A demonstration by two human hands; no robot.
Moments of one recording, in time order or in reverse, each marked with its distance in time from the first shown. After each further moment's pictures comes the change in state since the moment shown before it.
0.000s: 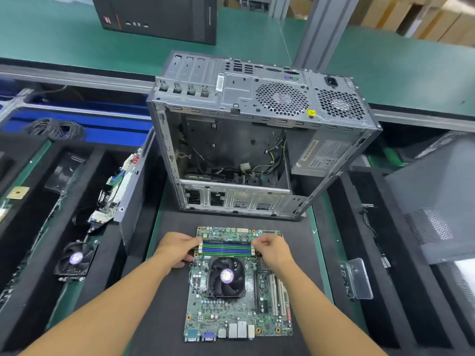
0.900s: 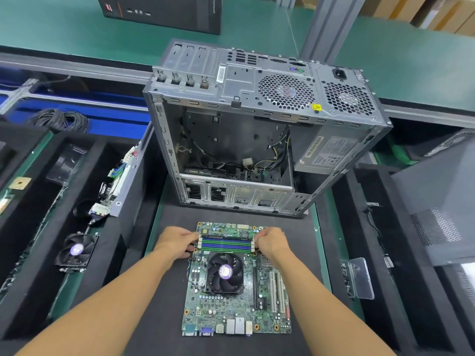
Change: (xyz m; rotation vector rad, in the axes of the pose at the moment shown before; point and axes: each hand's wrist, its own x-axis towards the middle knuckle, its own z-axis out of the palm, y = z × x) left_hand 0.006 -0.001 0.008 -0.095 0.068 -0.004; right_hand 0.021 -0.011 0.004 -0.121 -0.008 0.147
